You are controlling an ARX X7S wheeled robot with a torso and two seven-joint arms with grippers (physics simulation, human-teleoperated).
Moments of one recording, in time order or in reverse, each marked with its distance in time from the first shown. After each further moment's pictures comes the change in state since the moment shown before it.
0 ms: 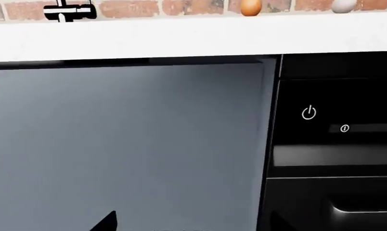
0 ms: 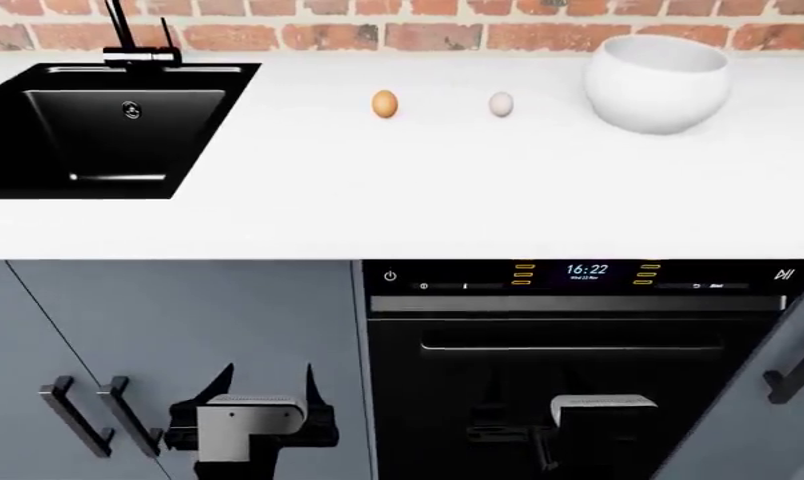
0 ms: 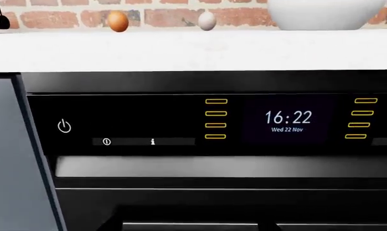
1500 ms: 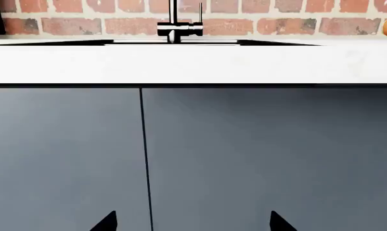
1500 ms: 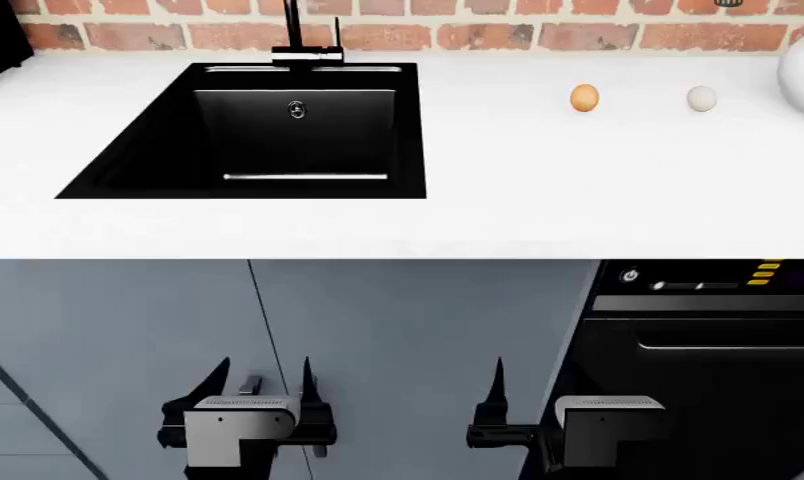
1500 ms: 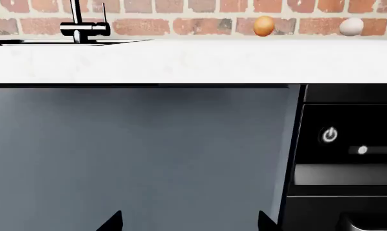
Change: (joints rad) left arm 0.036 0.106 -0.138 0.058 0.091 0.027 0.144; right arm -0.024 -0.109 0.134 -0.046 -0.124 0.012 -0.110
